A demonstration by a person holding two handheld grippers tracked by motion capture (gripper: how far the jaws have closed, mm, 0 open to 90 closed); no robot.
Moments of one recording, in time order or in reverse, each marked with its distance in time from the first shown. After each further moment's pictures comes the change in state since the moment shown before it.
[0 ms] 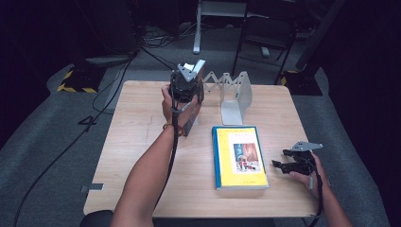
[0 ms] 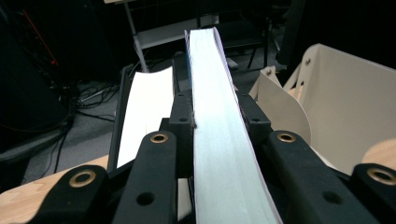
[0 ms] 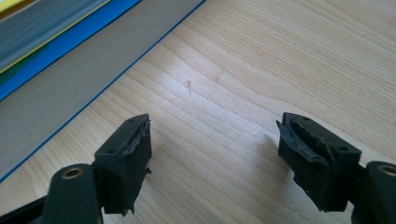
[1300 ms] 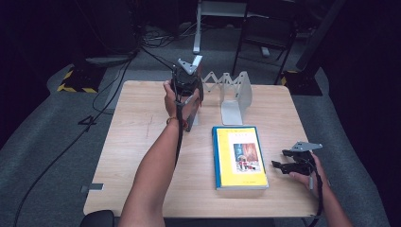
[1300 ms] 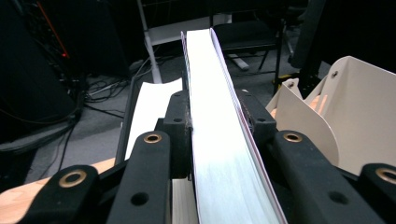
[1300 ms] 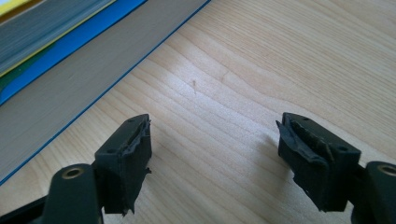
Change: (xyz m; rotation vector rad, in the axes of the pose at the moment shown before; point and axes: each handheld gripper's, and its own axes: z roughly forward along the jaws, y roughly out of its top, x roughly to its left) left arm 0.003 0.004 0.019 0.014 0.034 -0.017; right arm 0.001 0.000 0.000 0.003 0.011 -0.009
